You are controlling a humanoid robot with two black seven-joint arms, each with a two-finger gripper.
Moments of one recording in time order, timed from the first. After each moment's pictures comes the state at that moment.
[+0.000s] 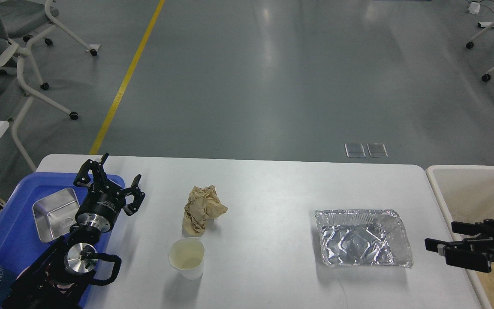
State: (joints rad) left arm -0.27 0.11 -1.19 -0.91 0.23 -0.20 -0.23; right arm 0.23 -1.33 0.62 1.68 -1.57 0.06 0.45
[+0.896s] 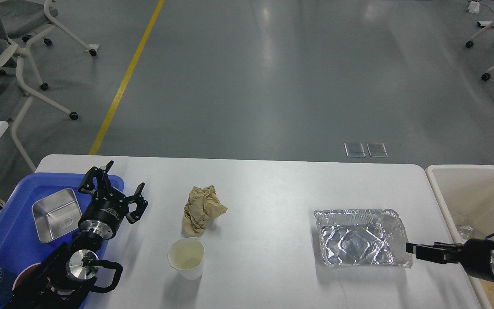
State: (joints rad) left arm -0.25 0.11 -1.16 -0.91 0.23 -0.19 -0.23; right arm 0.38 -0.87 0.49 1.10 -1.60 0.21 0.42
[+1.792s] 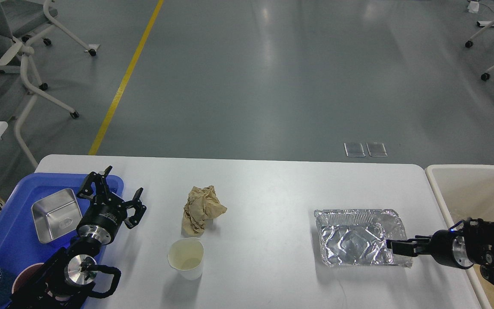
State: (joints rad) left arm -0.23 0.11 -1.16 -0.91 0.23 -0.20 -0.23; right arm 0.56 -0.64 0.25 0.80 -1.59 0.15 0.41
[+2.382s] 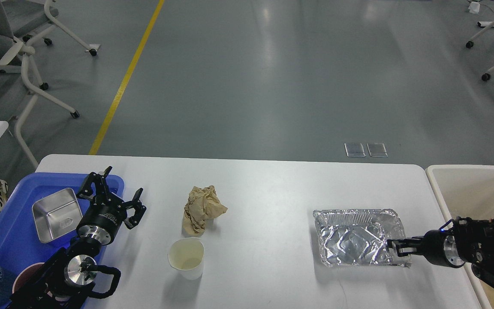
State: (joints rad) left arm -0.23 0.11 -1.16 -0.91 0.23 -0.20 -0.23; right arm 0.61 -0.61 0.16 0.80 -1.57 0.16 0.42
